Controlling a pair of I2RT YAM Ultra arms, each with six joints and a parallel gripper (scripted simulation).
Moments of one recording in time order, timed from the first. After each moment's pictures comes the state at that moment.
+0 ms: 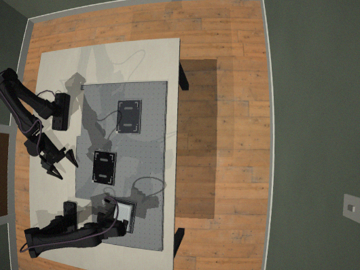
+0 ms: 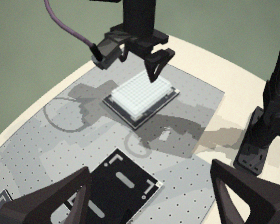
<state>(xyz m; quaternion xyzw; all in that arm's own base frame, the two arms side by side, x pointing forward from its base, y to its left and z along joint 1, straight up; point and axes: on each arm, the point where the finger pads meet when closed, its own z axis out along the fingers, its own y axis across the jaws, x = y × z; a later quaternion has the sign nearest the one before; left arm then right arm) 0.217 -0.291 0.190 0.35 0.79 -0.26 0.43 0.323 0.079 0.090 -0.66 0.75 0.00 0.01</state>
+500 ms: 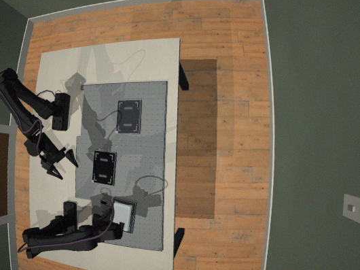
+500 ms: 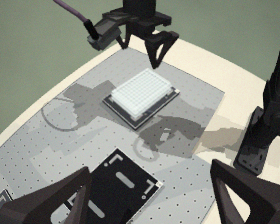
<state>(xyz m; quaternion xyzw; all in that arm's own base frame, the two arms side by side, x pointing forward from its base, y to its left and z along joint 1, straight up) 0.217 -0.291 0.190 0.35 0.79 -0.26 0.43 0.318 0.079 0.129 -0.64 0.77 0.01 0.00</state>
